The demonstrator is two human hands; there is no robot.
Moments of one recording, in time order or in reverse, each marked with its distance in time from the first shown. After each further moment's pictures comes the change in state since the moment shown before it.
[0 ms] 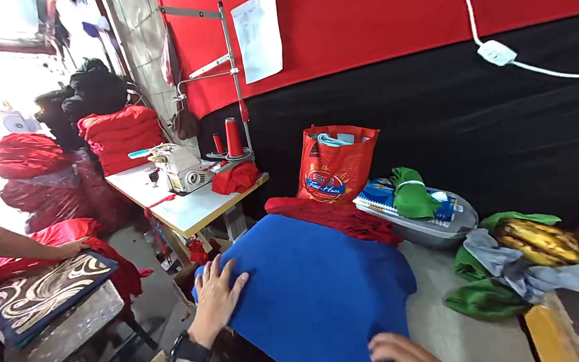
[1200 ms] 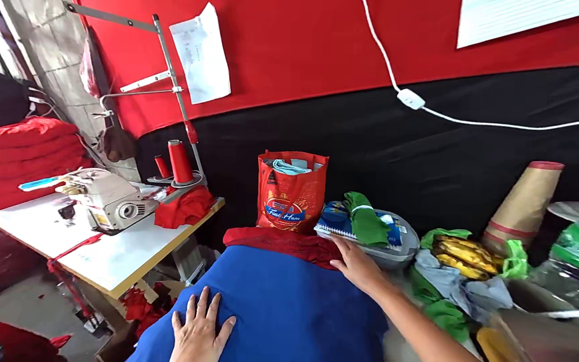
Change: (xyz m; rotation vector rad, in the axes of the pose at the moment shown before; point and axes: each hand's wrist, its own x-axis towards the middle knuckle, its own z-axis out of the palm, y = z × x) left_hand 0.071 0.023 0.033 0.131 -0.291 0.130; right_hand 0.177 0.144 -0.084 -0.541 0.153 0.544
